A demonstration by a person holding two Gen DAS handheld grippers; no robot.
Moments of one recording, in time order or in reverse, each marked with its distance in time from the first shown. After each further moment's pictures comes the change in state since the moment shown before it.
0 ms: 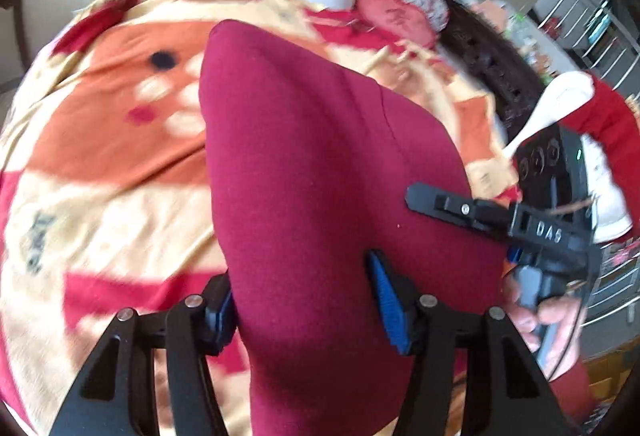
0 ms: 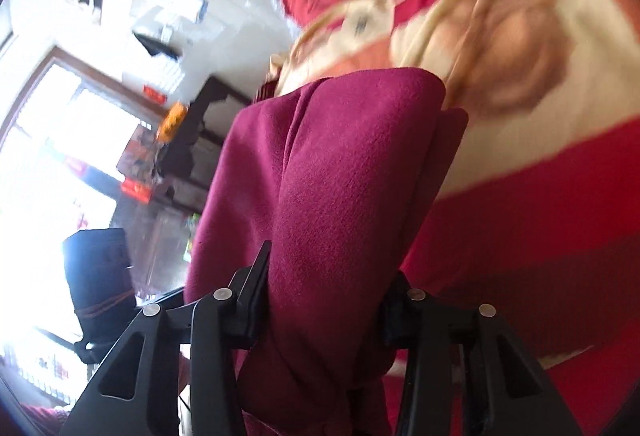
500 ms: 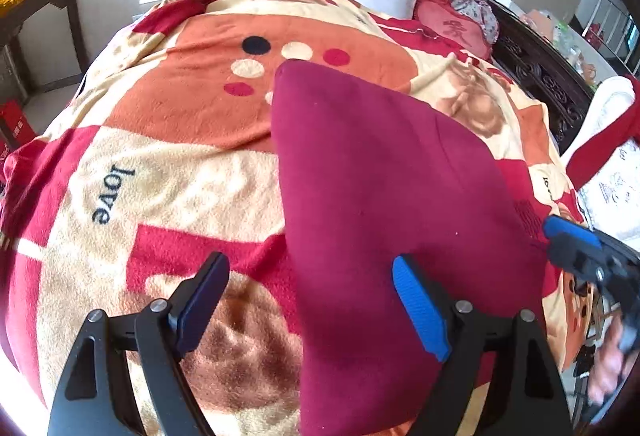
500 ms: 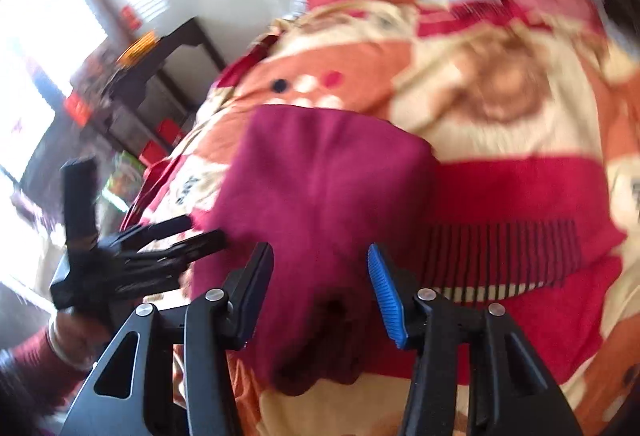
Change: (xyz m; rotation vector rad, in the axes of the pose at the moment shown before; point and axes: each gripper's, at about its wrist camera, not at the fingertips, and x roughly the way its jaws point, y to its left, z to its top) left arm -0.015 0.032 -0.034 -0.062 -0.099 0.187; right arm -0.011 0.090 -0.057 -0.335 0.003 -0.333
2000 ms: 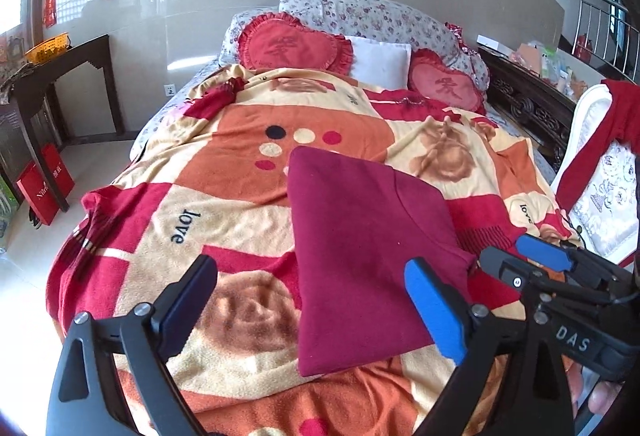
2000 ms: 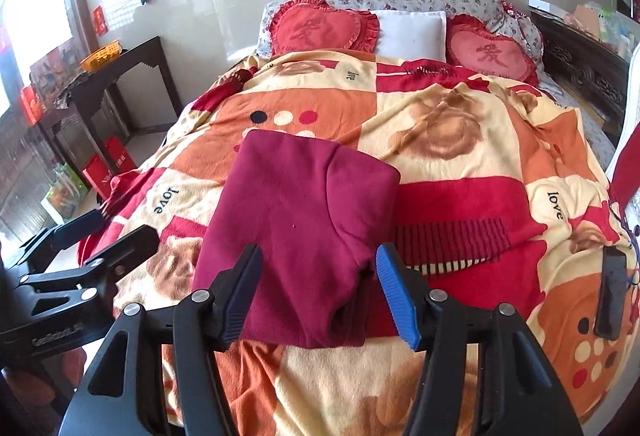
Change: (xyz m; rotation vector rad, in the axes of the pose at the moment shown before) left arm -0.110 -0.037 -0.026 0.038 -0.264 0.097; right arm -0.056 0.060 -0.043 -0.019 -0.155 -0.300
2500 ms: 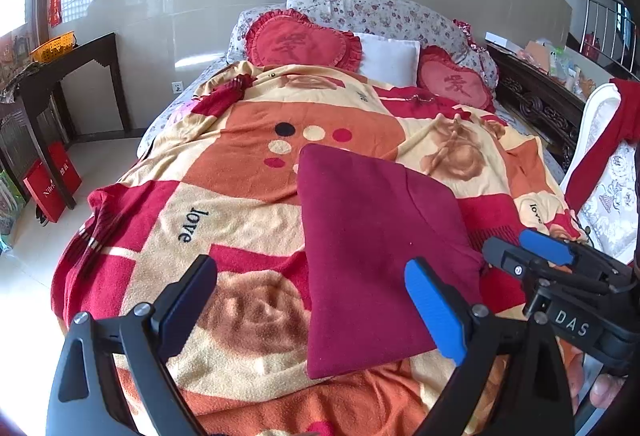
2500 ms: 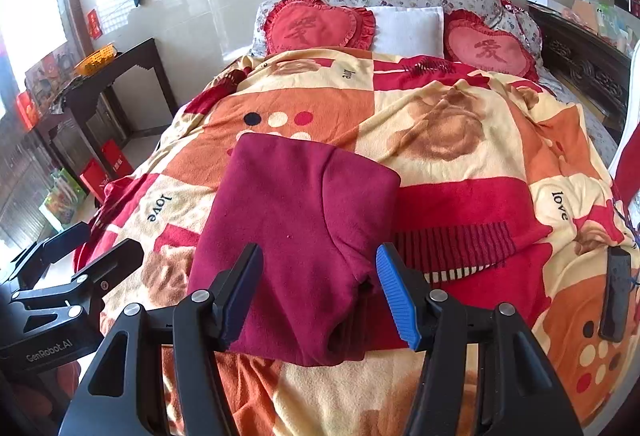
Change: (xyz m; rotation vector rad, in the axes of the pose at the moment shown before) left arm 0.005 0.003 0.000 -0.001 0.011 0.033; right arm 0.014 -0.006 0.007 0.015 0.007 -0.003
